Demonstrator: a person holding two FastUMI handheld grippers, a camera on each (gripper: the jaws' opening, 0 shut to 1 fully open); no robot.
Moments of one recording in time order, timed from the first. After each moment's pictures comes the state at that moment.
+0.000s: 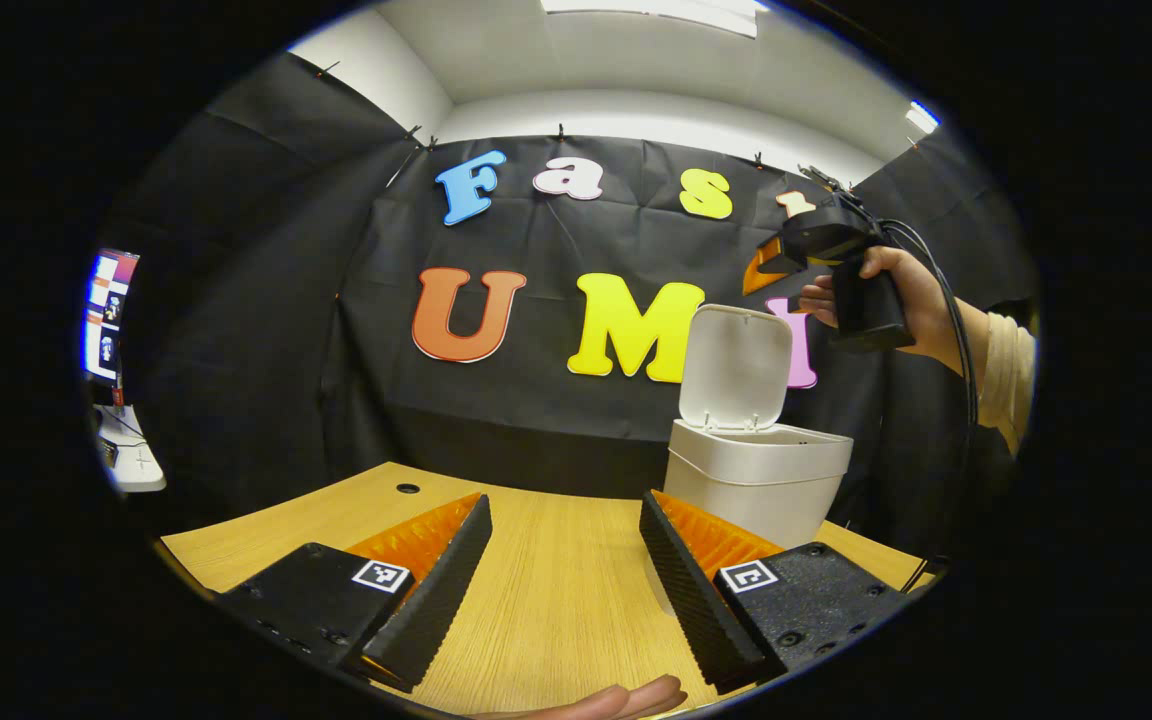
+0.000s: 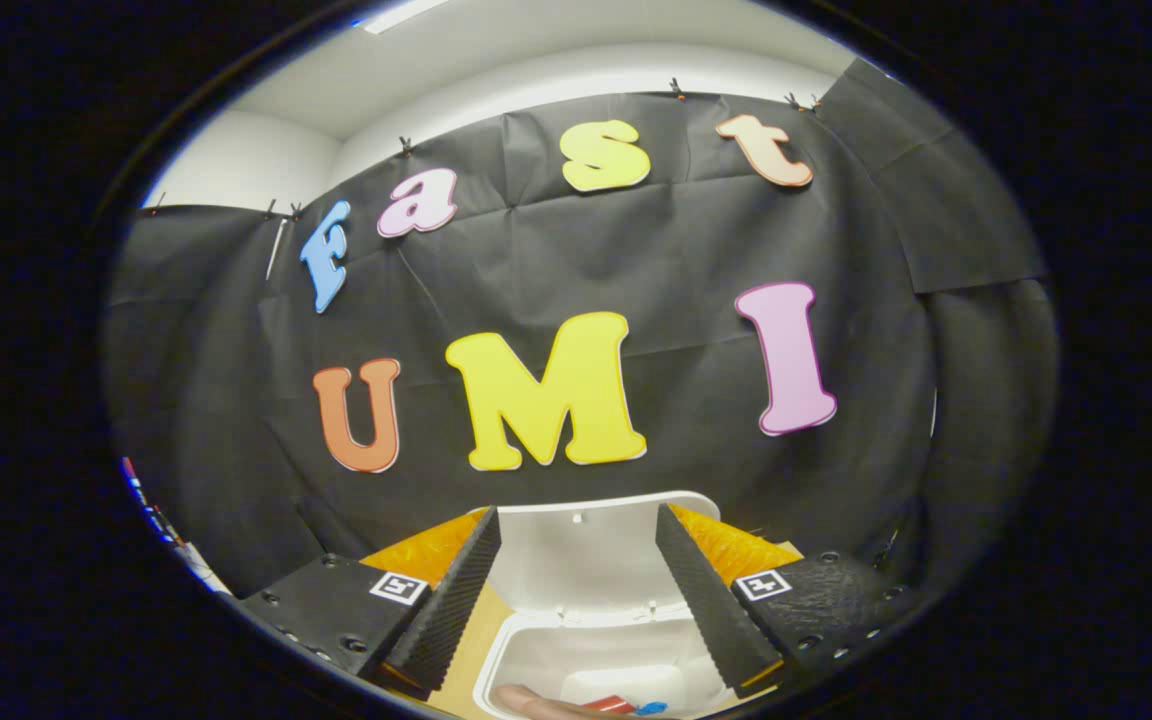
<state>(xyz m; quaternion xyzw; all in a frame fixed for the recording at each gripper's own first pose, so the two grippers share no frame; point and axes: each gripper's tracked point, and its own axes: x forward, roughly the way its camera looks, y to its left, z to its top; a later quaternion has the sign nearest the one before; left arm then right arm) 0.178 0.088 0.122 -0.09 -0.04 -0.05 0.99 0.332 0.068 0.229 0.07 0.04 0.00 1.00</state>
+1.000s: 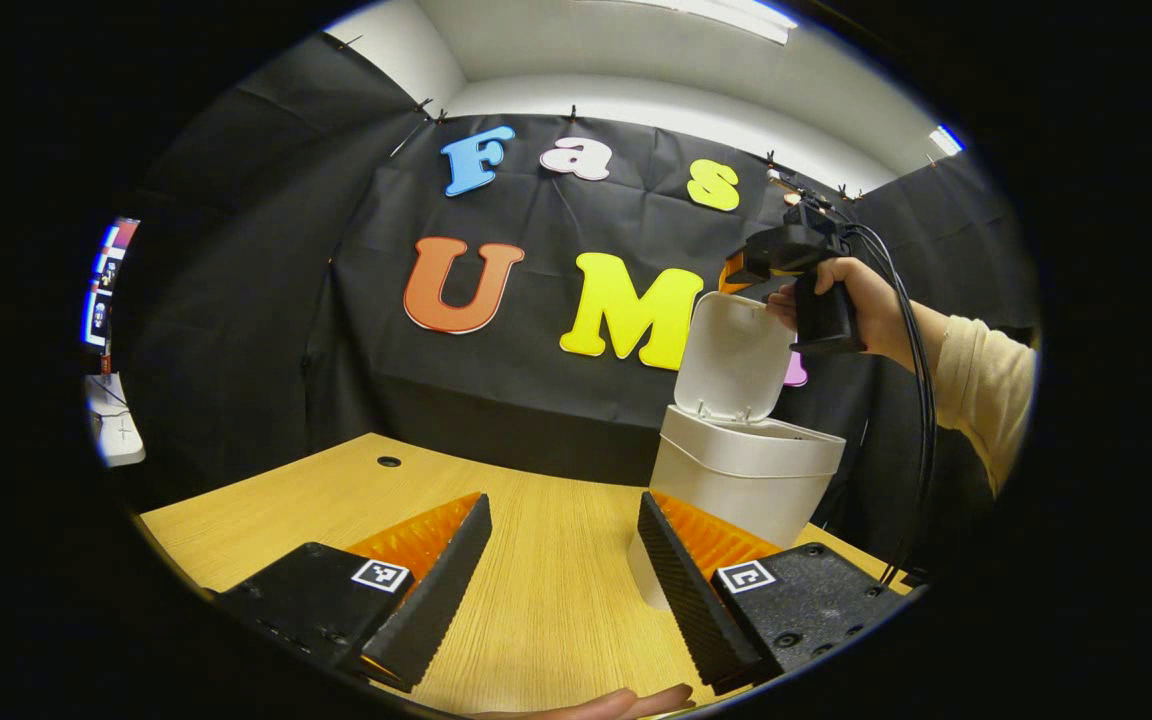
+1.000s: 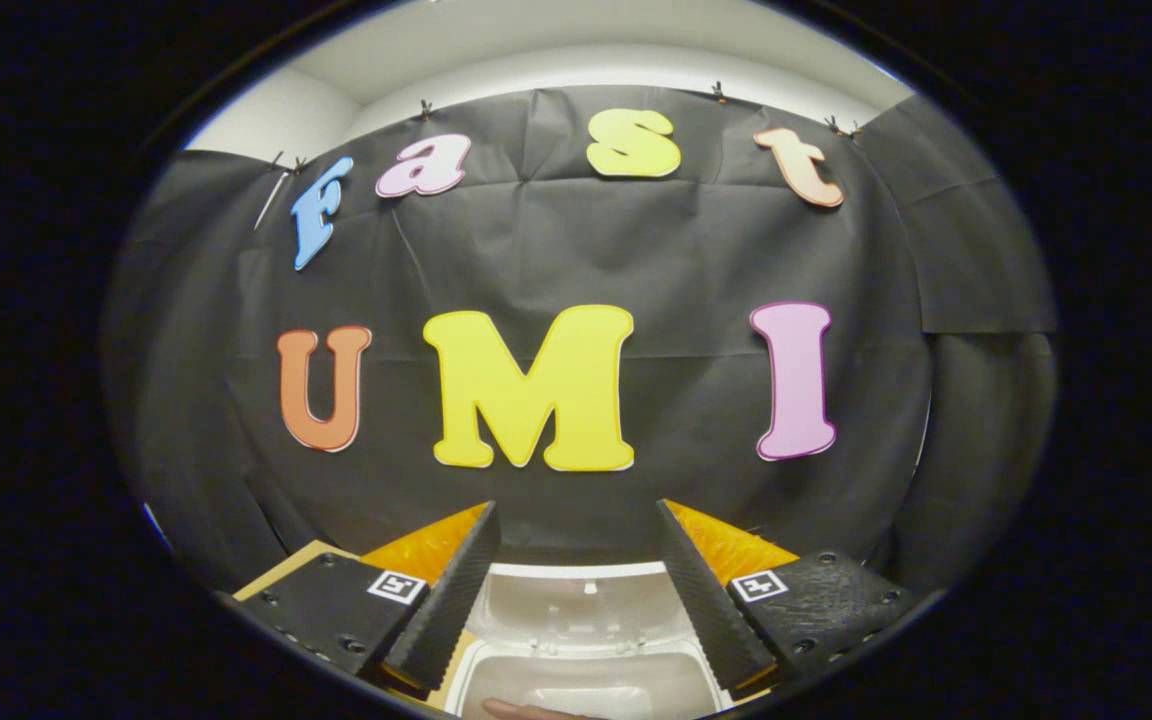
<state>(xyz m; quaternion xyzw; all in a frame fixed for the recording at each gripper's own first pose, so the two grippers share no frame) 0.181 0.095 0.116 -0.12 -0.02 -0.07 0.99 0.383 0.081 0.205 0.01 0.07 -0.03 1.00</state>
